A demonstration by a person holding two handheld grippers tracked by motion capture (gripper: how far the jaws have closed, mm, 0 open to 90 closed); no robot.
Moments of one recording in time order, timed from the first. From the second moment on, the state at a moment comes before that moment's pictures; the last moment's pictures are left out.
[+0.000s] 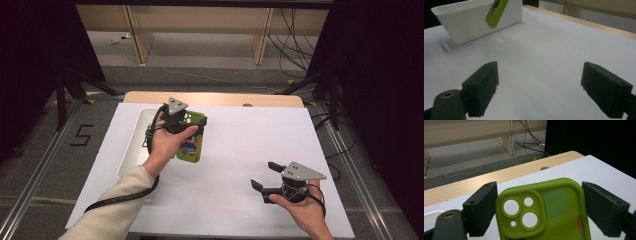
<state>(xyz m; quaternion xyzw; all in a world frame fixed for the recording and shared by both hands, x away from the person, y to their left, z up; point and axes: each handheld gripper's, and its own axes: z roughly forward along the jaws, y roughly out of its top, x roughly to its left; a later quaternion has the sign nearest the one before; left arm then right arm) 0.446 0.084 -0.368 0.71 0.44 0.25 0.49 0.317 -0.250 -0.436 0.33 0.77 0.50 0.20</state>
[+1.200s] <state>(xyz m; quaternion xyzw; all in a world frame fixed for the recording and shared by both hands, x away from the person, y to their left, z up) 0.447 0.100 -0.349 0.69 0.44 0.27 0.50 0.317 -0.250 -0.436 0.34 0.77 0.50 0.20</state>
